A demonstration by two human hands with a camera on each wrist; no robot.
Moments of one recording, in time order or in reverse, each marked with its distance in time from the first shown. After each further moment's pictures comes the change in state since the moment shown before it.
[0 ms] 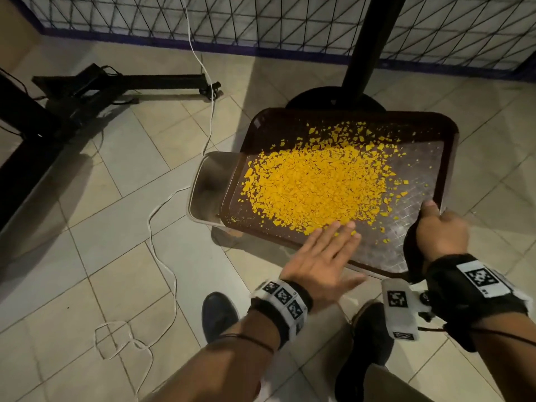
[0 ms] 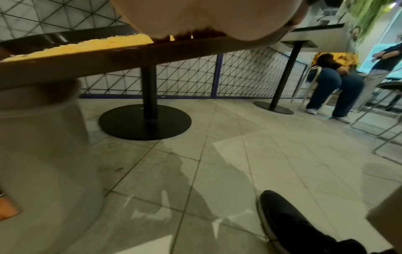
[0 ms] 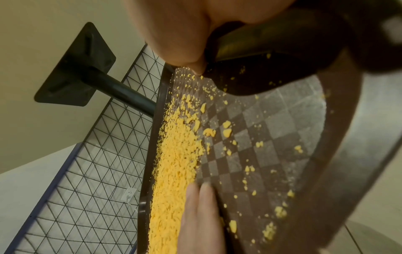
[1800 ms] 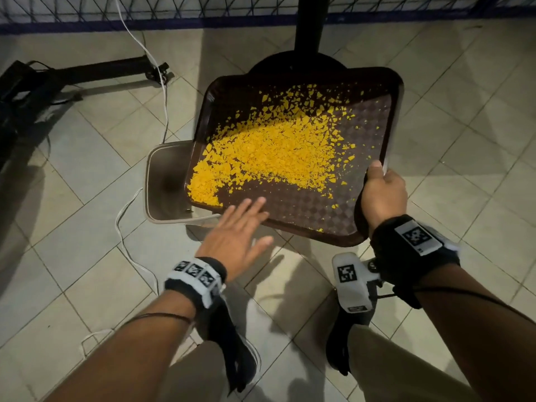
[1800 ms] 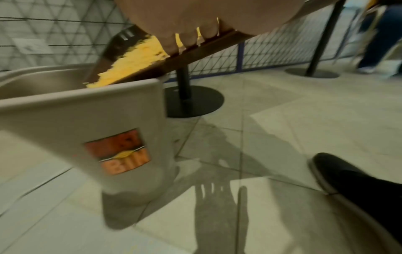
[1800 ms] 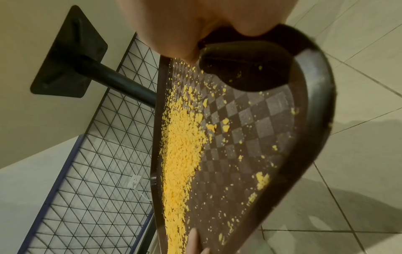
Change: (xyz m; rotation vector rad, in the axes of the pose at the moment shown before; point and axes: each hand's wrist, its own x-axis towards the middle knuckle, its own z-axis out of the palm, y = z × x) left_hand -0.030 -0.075 0.002 0.166 -0.106 -0.171; right_hand -0.006 0.012 0.018 0.236 -0.058 0.033
